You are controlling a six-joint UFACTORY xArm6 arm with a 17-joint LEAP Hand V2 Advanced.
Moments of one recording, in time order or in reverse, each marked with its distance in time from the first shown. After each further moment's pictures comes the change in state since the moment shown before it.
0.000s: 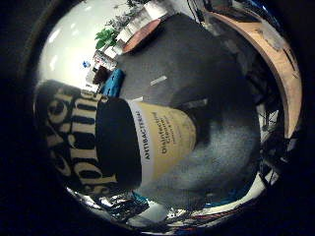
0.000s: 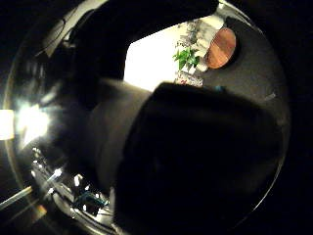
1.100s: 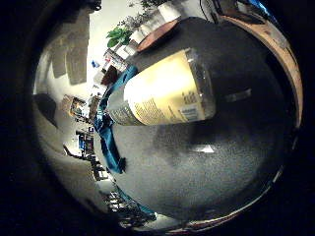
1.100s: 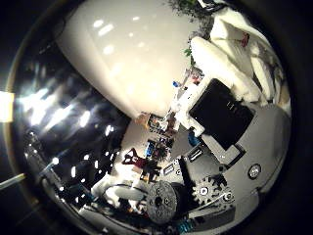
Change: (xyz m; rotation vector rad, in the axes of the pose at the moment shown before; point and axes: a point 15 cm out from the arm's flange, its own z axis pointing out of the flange) arm -0.023 0.010 0.017 0.149 -0.084 -0.057
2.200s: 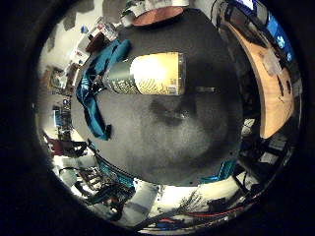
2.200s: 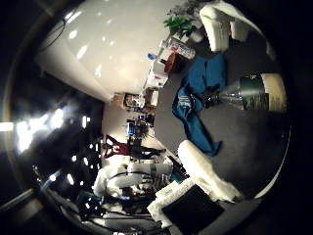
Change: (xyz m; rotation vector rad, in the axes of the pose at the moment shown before) arm -0.050 -0.004 0.016 -0.446 0.356 -0.053
